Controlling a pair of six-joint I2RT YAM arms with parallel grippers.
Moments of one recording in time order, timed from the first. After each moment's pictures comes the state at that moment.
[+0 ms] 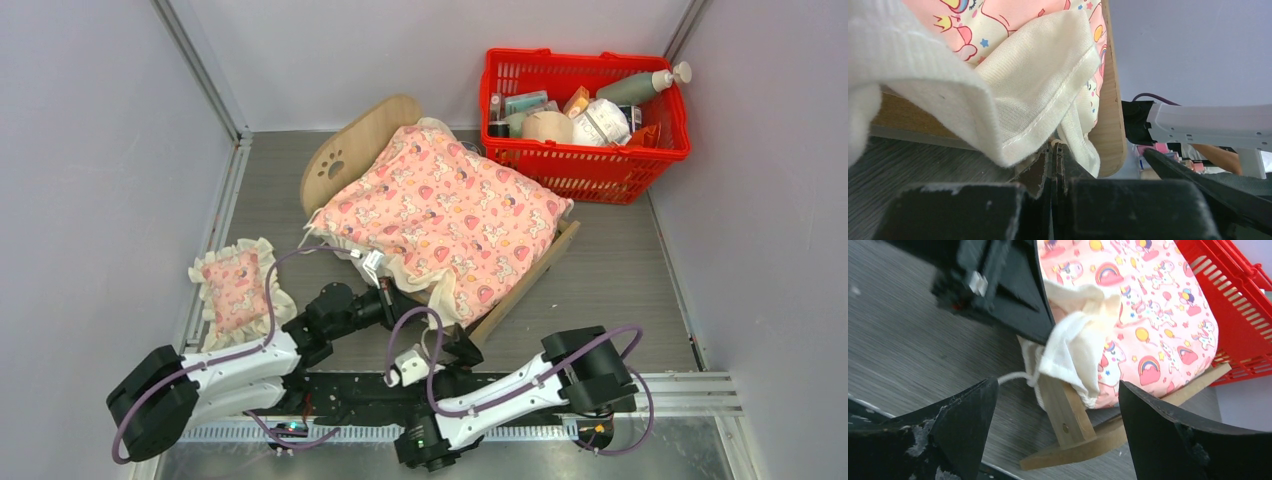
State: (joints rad) left arm -0.87 0.97 0.21 0.59 0.23 -0.97; right arm 1.88 1.87 1.25 -1.54 1.45 1.62
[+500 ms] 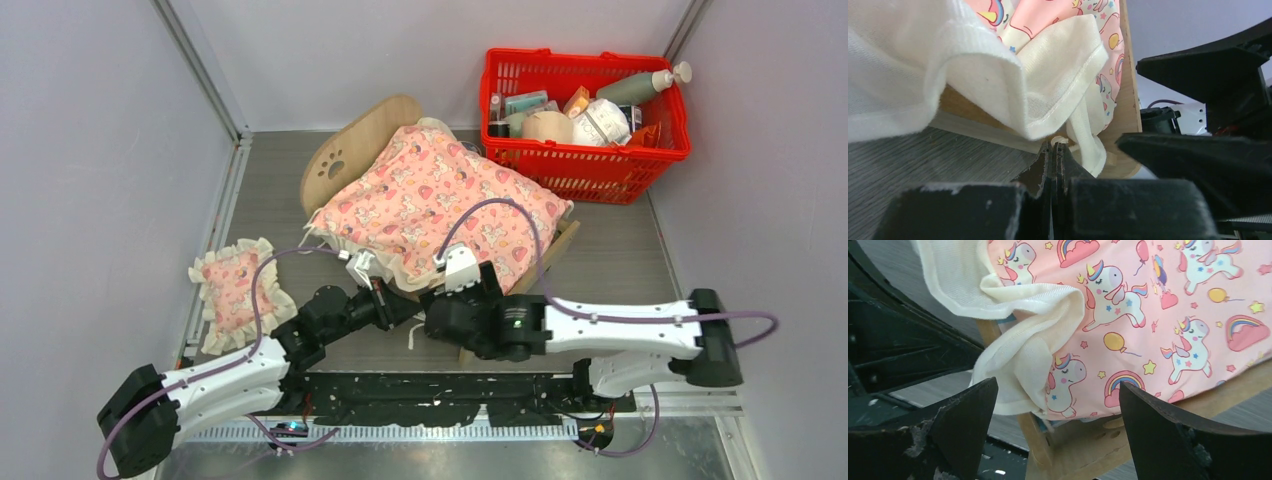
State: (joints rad) left arm -0.87 0.83 0.21 0.42 0.13 -0.89; right arm 1.49 1.34 1.12 -0.84 0.91 0.78
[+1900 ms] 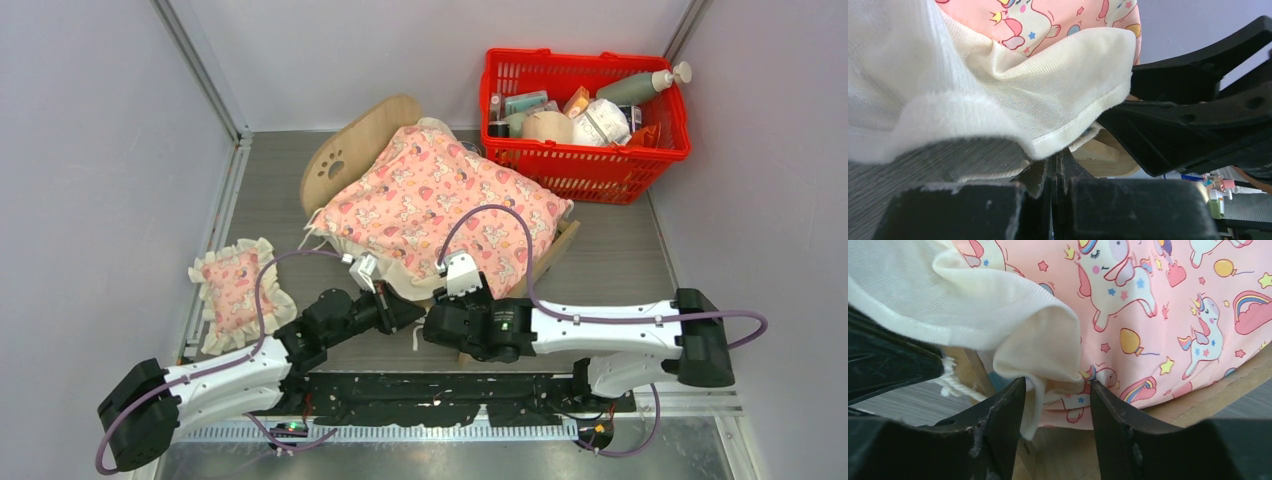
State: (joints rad) left arm -0.92 0.84 0.21 0.41 0.09 -0.90; right arm 1.39 1.34 0.99 -0.79 0.85 0.80
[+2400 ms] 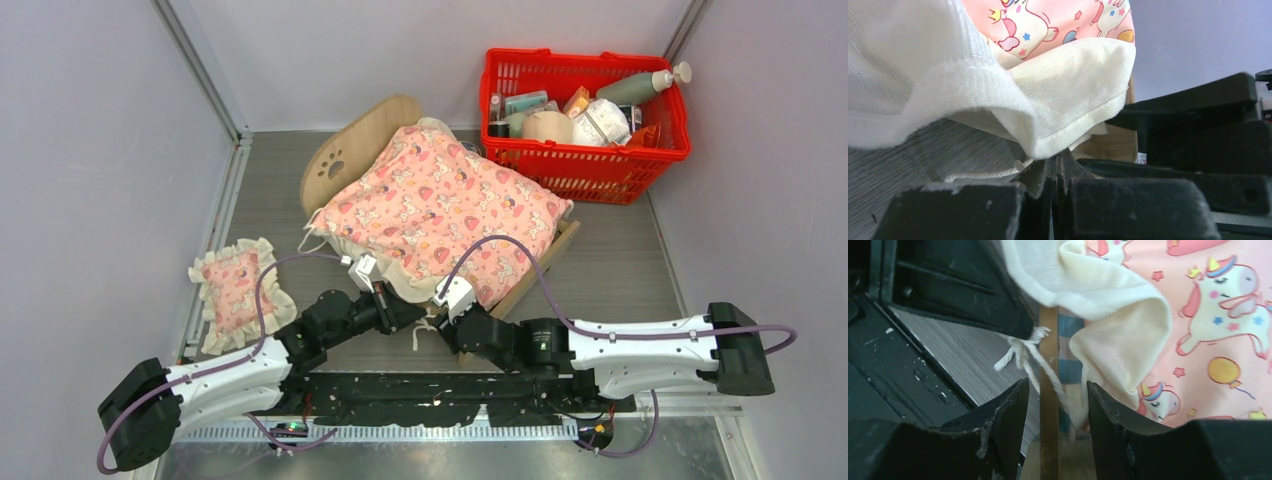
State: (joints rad) left arm -0.92 0.84 0.19 0.45 0.09 -0.99; right arm 1.43 1.07 0.68 -0.26 0.62 0.35
